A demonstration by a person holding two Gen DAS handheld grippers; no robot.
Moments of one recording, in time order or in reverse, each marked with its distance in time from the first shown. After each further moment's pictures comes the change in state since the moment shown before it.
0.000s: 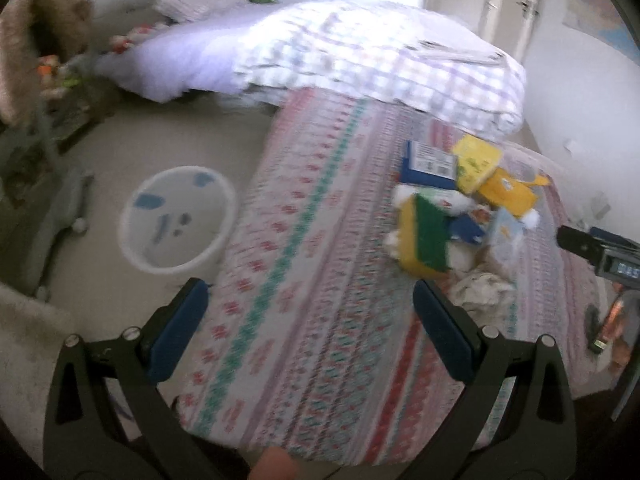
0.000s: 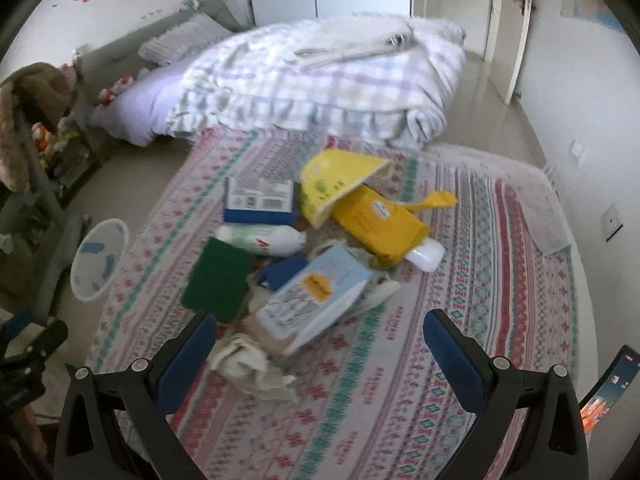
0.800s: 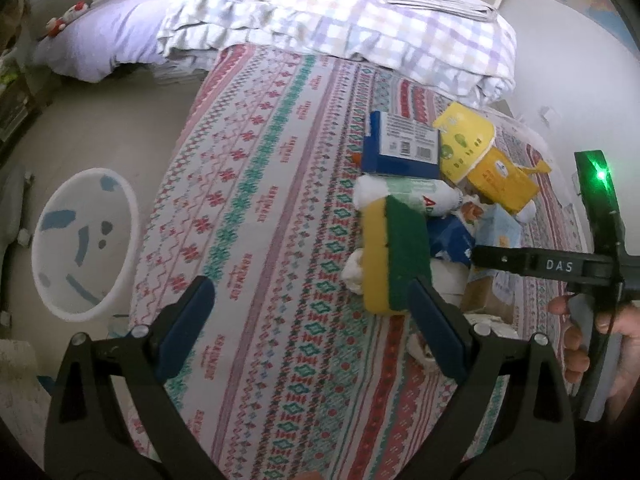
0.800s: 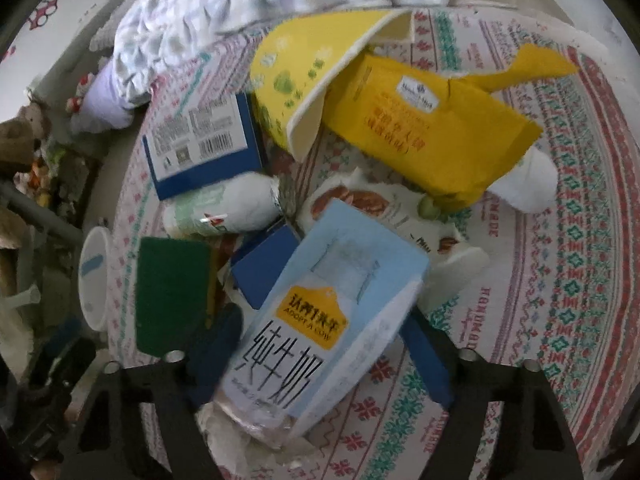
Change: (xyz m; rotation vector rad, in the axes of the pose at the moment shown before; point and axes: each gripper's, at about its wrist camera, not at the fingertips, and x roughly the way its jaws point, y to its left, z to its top) left arm 0.084 -0.030 0.035 0.054 0.139 -0.132; right arm 0.137 -0.023 0.012 0.227 0.351 0.192
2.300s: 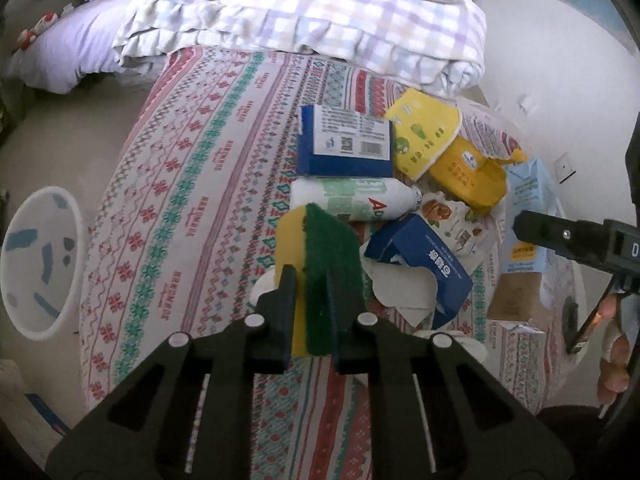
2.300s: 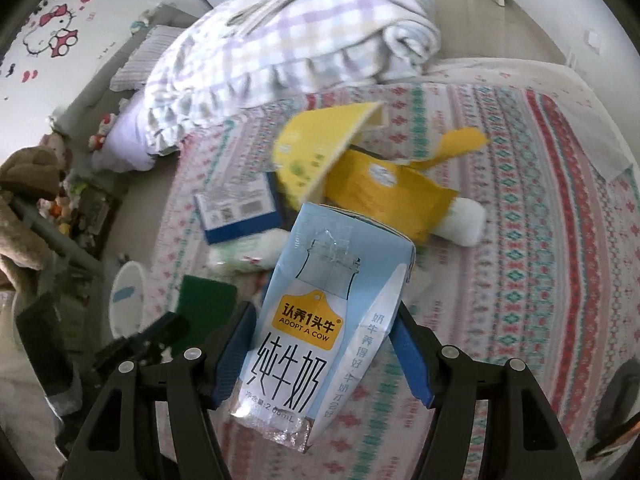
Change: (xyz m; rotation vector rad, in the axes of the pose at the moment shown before) left arm 0.020 -0.034 0.005 0.034 -0.008 -0.073; right arm -0.077 -0.006 -0.009 0.018 -0.184 0.055
